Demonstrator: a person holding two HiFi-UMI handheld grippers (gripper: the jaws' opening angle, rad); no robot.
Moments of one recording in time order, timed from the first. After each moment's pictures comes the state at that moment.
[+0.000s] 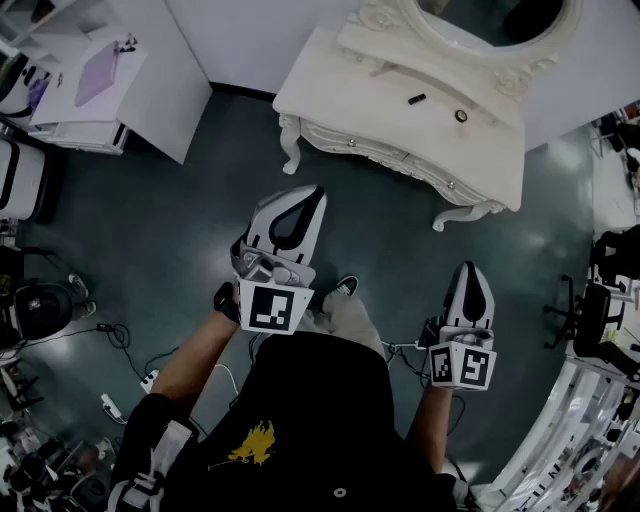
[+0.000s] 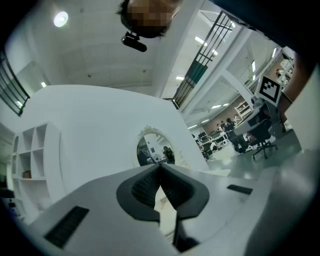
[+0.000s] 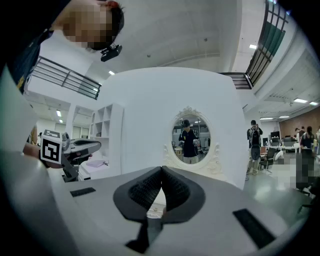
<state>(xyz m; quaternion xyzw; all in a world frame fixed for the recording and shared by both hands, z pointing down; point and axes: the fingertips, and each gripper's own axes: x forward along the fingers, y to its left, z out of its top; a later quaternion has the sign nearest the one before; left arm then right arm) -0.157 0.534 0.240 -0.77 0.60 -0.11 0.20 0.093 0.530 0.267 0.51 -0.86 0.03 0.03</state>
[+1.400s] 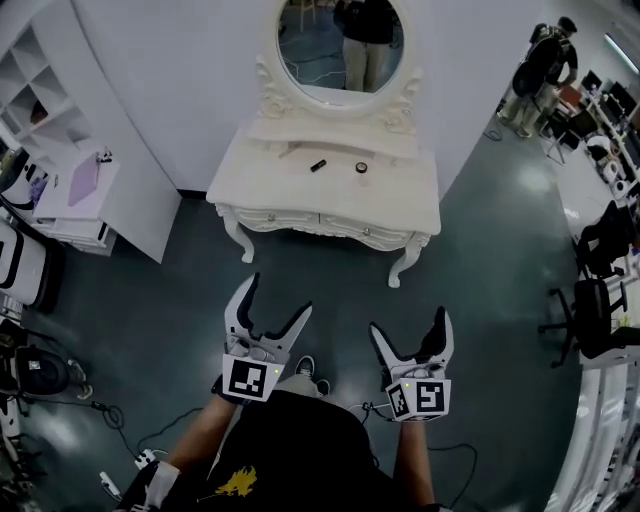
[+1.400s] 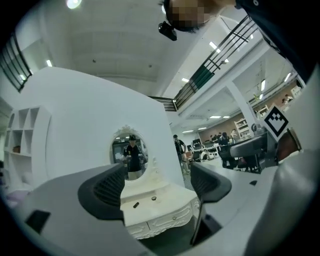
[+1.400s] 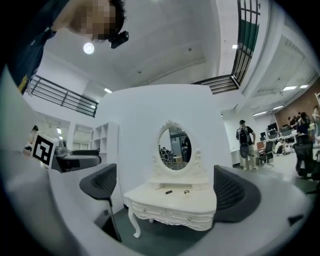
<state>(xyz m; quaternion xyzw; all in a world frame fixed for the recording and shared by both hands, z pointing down) 0.132 0.613 0.213 -0.81 0.58 0.00 0.08 0.342 0.608 0.251 0.53 -0.85 0.05 -0.04</state>
